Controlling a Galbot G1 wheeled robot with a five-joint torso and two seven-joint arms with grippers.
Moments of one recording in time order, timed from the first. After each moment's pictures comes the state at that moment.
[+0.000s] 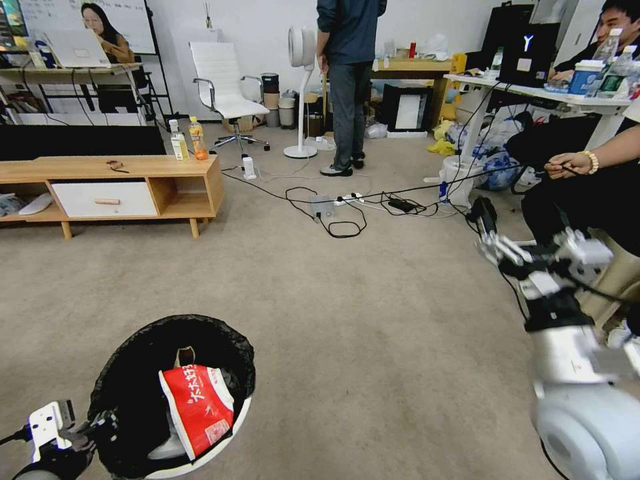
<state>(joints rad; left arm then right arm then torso) 1.76 -1.38 -1.07 -2.44 -1.01 0.74 -0.34 -1.41 1.02 0.63 2.37 0.38 0.12 0.31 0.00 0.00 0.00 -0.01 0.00</state>
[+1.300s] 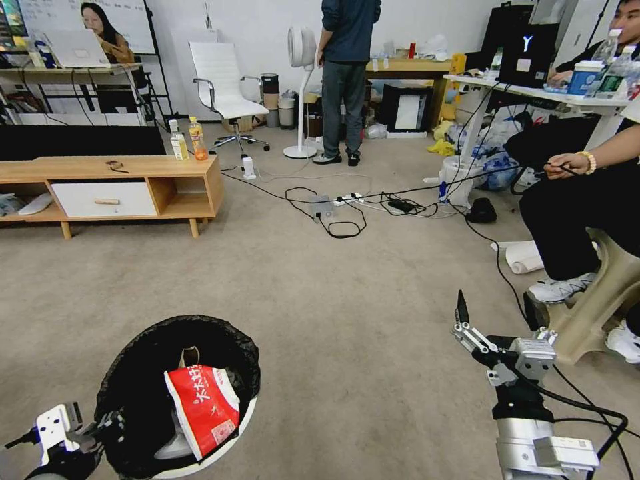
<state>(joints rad) 1.75 -1.44 -1.06 -2.44 -0.95 0.74 -0.29 -1.59 1.30 0.51 2.30 0.08 0.16 0.29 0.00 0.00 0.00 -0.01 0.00</state>
